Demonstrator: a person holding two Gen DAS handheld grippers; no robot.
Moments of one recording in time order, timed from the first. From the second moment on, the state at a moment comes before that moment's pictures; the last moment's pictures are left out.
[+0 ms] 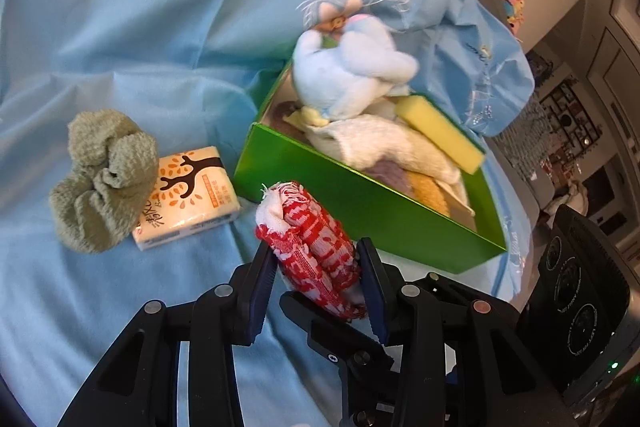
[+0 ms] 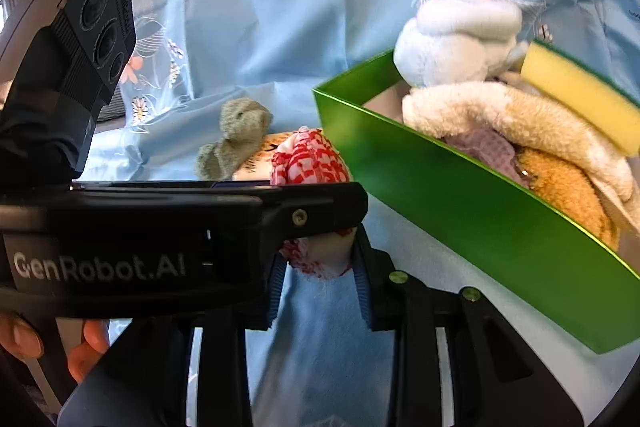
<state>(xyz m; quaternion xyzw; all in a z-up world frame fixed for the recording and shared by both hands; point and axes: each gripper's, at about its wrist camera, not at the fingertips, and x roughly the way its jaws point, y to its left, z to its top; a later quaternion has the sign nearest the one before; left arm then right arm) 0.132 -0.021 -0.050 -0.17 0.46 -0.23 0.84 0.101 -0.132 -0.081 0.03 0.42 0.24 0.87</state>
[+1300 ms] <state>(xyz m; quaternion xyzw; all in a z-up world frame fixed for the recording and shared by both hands) 0.183 -0.187 0.024 -0.08 0.45 -0.31 0.83 0.113 -0.285 -0.025 0.11 0.36 0.16 0.91</state>
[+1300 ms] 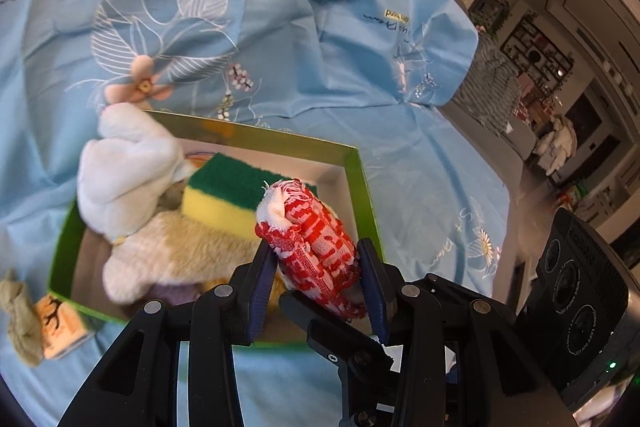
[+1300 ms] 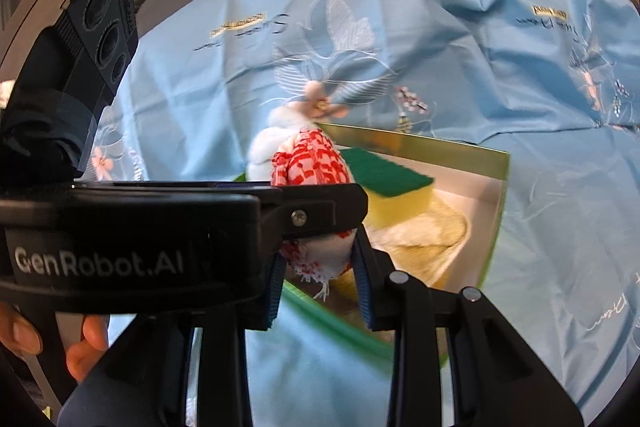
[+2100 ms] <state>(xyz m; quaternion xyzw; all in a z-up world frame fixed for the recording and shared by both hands) 0.204 -0.189 -0.002 -0.05 0.48 -0.27 0.83 0.140 -0.296 -0.047 0.09 0.41 0.11 0.90</state>
